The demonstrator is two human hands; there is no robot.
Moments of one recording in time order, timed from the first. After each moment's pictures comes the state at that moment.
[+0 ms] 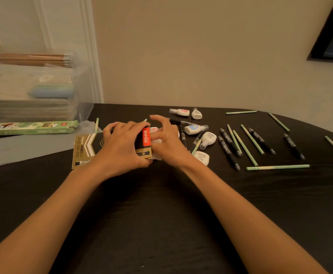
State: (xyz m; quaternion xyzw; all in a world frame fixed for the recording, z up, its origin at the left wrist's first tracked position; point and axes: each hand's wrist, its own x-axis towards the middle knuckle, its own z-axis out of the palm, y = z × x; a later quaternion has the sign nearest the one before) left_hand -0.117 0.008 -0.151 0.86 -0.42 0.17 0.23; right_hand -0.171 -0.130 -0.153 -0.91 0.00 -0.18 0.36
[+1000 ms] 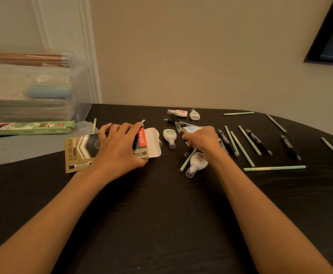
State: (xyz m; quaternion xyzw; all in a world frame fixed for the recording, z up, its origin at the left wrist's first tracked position) left_hand -0.113 -0.001 -0.159 0.90 -0.36 0.17 0.16; right_hand -0.169 -0.205 -0.150 -0.77 0.36 -0.21 0.48
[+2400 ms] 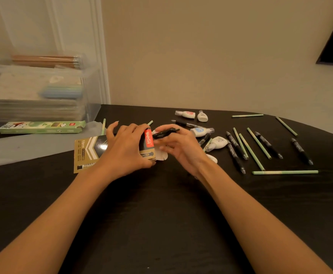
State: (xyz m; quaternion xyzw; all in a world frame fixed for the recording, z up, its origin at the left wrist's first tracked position) left_hand -0.112 0.009 -0.155 0.89 -0.39 0.17 0.19; right_hand -0.180 -0.140 -0.150 -0.62 -0.02 -0.11 0.78
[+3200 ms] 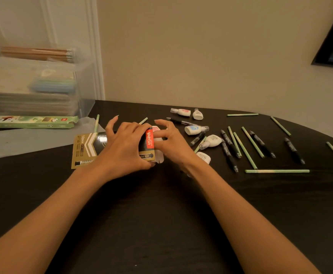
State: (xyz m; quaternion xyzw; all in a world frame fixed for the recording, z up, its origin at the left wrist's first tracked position) left_hand -0.122 0.002 -0.160 0.86 -0.43 0.23 0.19; right_hand -0.173 -0.135 -0.149 -0.87 0.04 -0.13 0.48
